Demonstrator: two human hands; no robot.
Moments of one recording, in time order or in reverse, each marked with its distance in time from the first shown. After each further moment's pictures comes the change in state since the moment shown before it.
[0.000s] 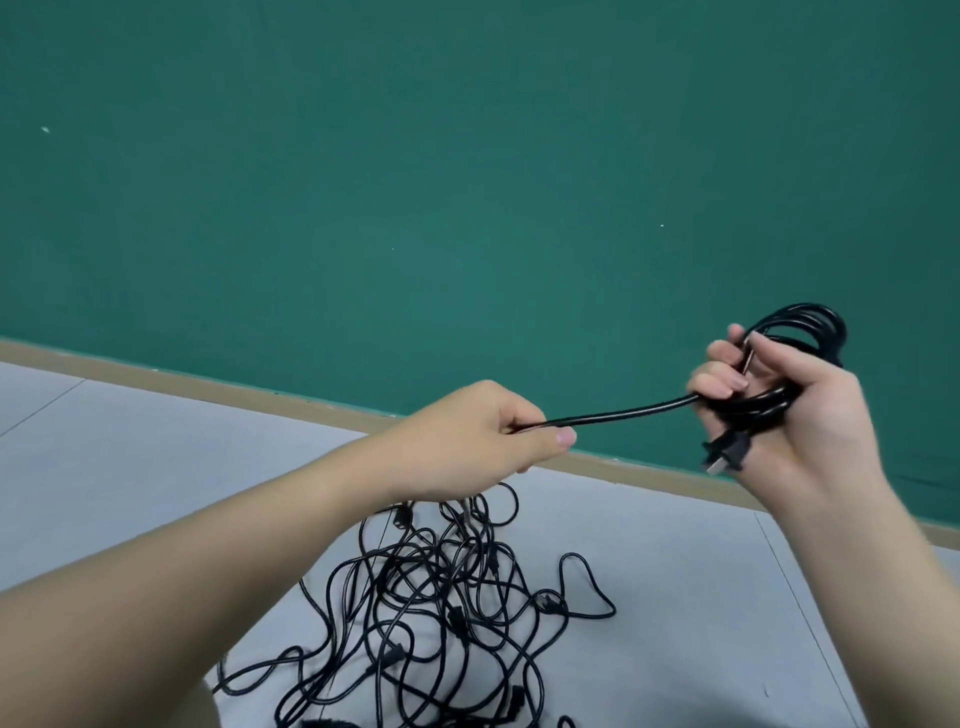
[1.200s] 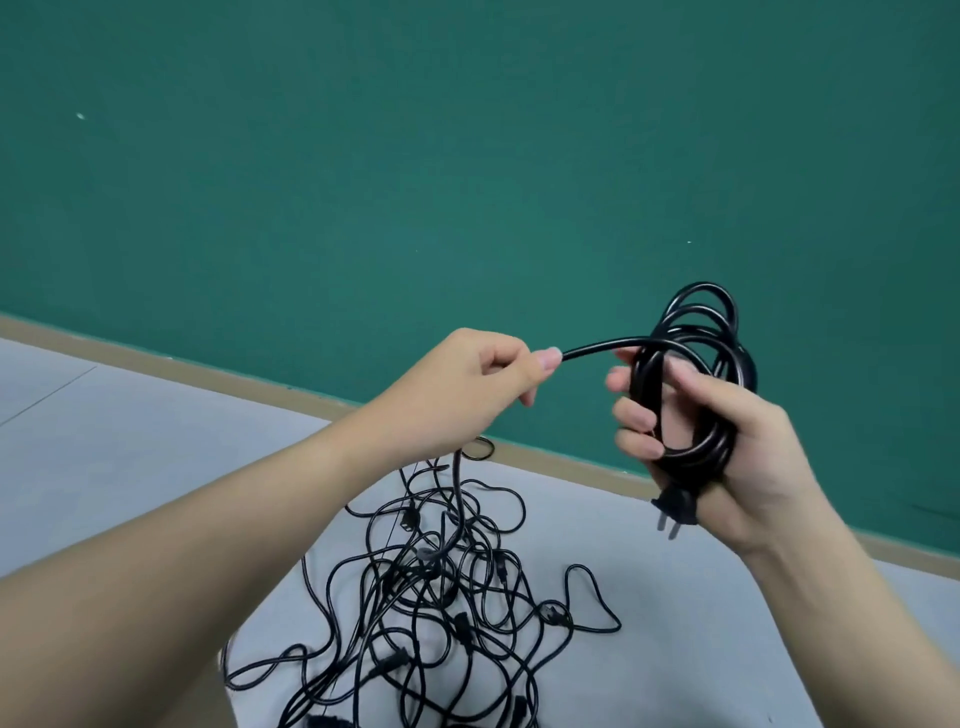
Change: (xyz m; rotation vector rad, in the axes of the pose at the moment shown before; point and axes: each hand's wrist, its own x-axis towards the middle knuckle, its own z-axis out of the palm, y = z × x) left_hand 0.001 -0.014 -0.033 -0.247 0.292 0.078; right_hand -0.020 0.046 0.037 -0.315 -0.408 0.129
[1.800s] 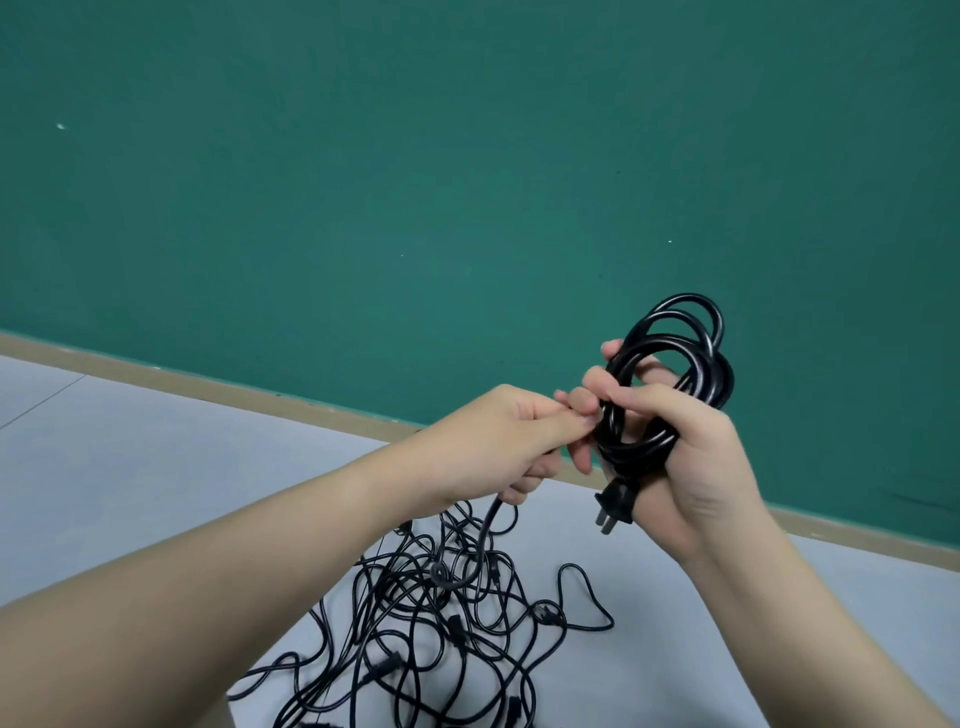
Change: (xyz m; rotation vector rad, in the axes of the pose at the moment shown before) left_hand -0.006 0.004 0.042 -0.286 -0.351 -0.179; right_hand -0.004 0.018 0.017 -0.015 0.108 -0.118
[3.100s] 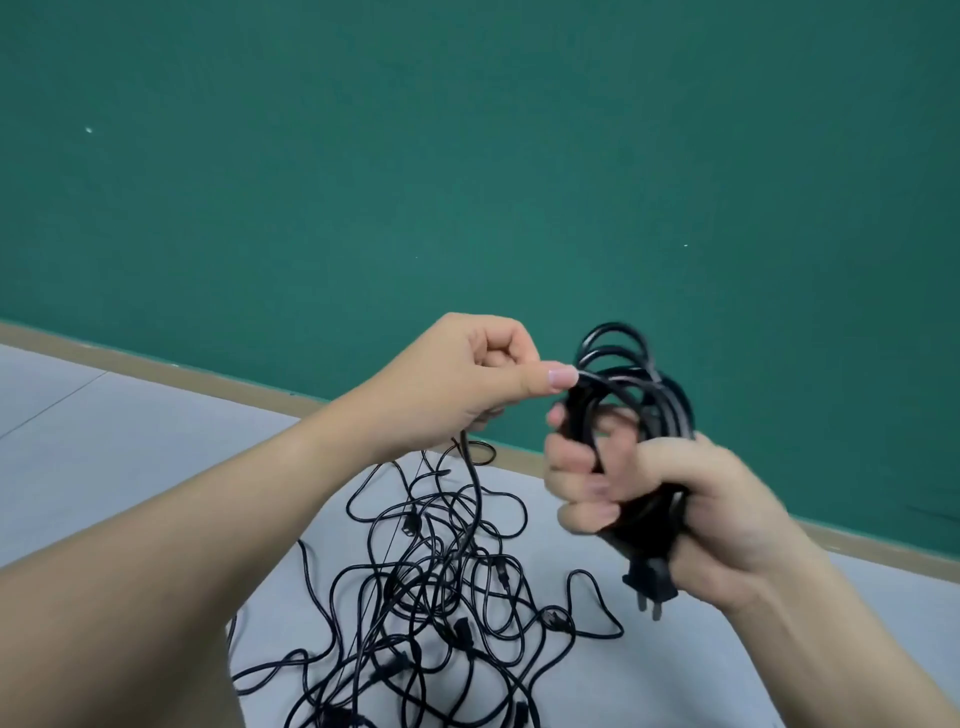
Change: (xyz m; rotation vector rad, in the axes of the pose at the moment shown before) left_hand -0.021 0.027 -0.035 0.080 0.237 0.254; right_hand -0.016 -0.004 -0.001 0.198 -0.487 0.442
